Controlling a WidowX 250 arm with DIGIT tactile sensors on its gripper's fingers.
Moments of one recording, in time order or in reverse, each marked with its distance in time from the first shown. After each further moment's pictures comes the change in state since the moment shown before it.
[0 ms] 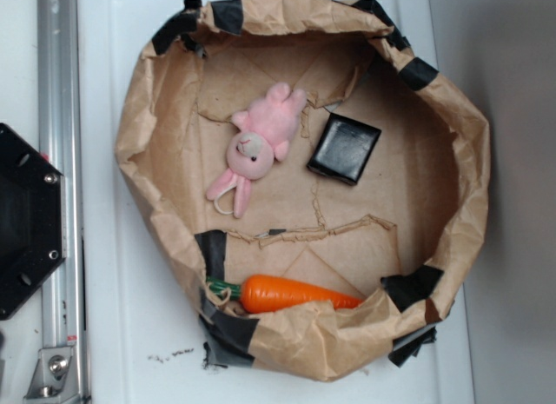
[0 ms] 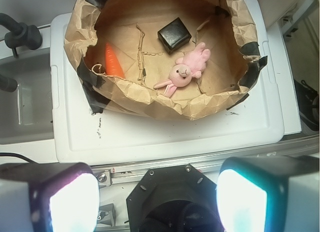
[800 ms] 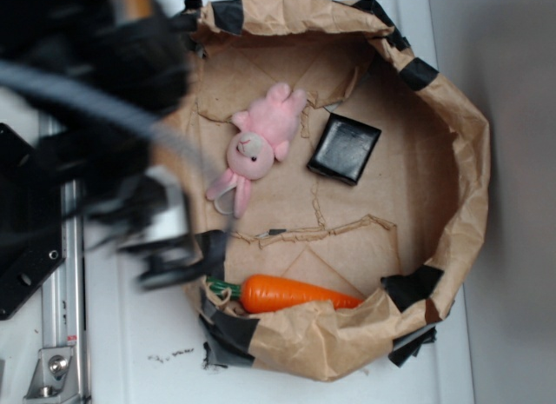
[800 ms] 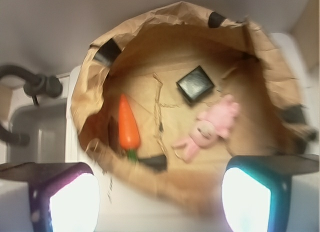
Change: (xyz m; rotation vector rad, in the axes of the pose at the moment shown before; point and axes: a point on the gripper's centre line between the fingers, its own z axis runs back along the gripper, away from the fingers) arm 0.089 0.036 -0.077 -0.233 -0.078 0.116
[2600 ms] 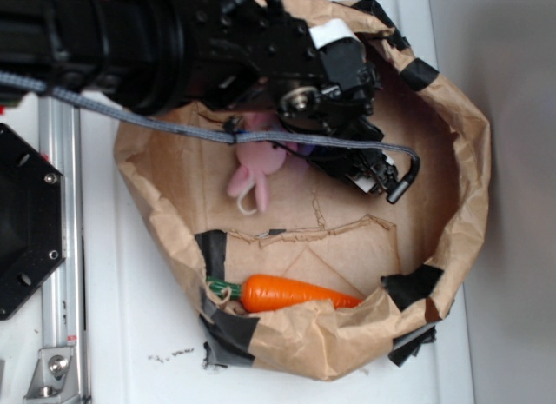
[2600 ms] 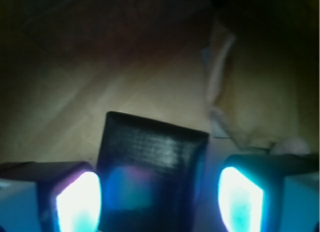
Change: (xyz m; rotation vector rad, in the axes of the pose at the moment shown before) arm 0.055 0.048 -0.155 0.177 -0.137 0.566
